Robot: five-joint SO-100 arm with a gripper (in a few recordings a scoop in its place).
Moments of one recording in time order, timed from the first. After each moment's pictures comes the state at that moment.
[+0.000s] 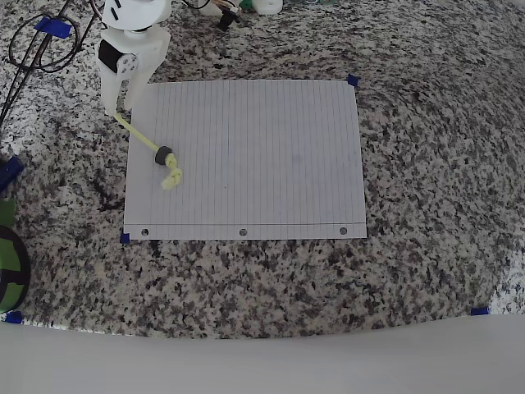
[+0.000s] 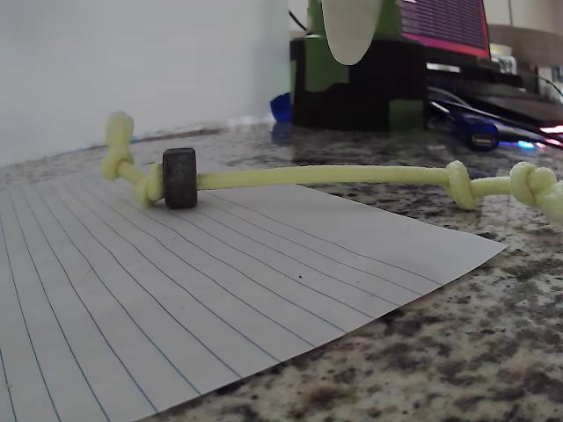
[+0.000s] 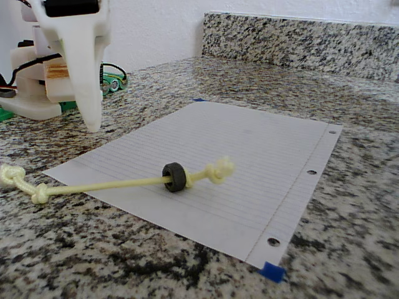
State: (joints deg) arm 33.1 121.1 140.2 35.4 -100.8
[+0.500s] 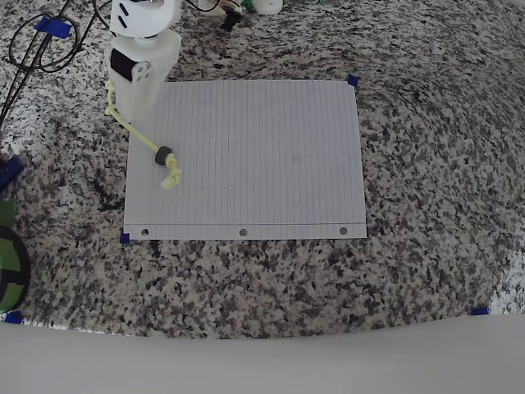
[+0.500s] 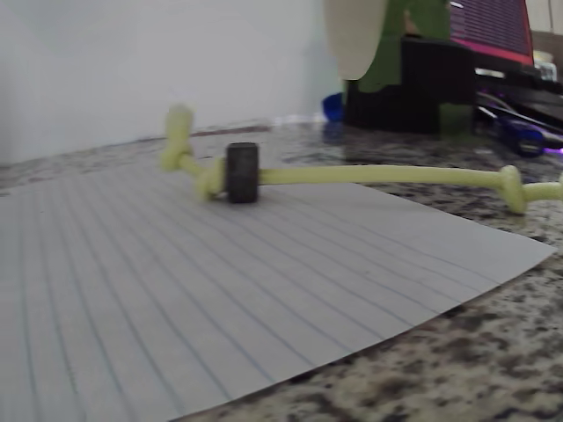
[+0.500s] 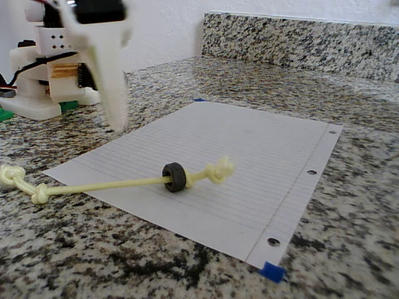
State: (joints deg) arm 27.7 116.6 134.4 43.4 -100.8
